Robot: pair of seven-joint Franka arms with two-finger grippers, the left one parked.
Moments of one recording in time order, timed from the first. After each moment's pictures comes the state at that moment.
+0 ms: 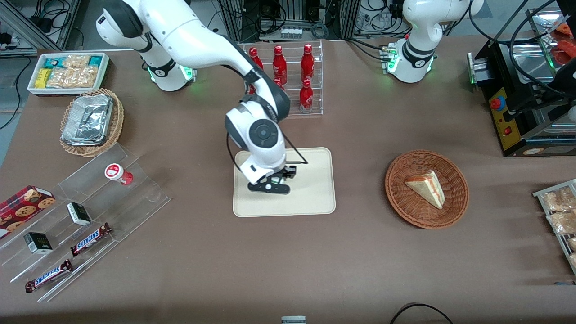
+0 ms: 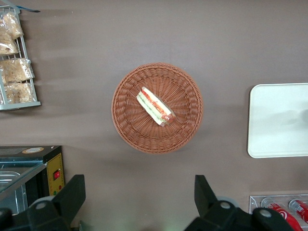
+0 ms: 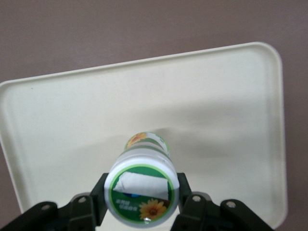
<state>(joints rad) 0.80 0.69 -0.10 -1.46 0.10 2.15 0.83</state>
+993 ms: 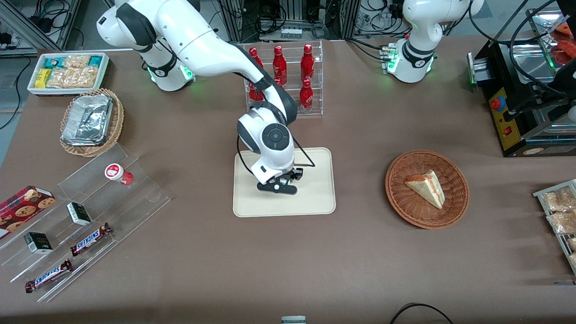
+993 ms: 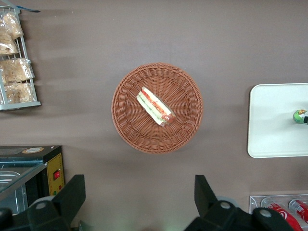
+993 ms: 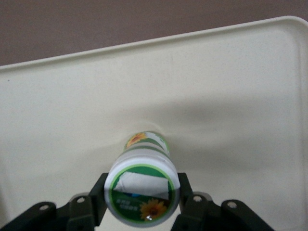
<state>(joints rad) 0.83 0.76 -0.10 -1.45 0.10 2.19 0.86</state>
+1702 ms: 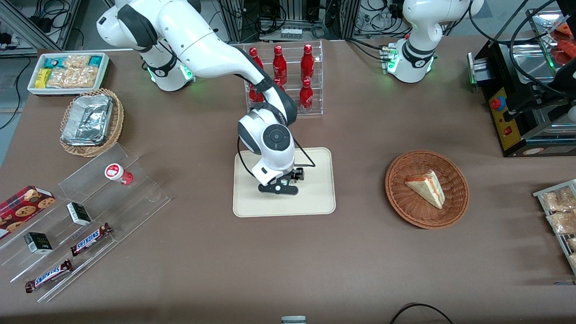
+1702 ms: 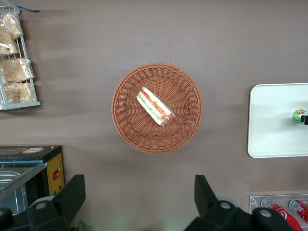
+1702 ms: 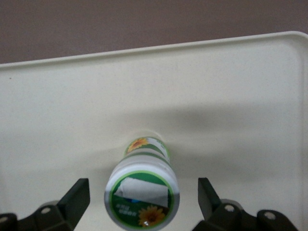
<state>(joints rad) 0.83 0.76 -0.11 -1.45 0.08 2.20 0.81</state>
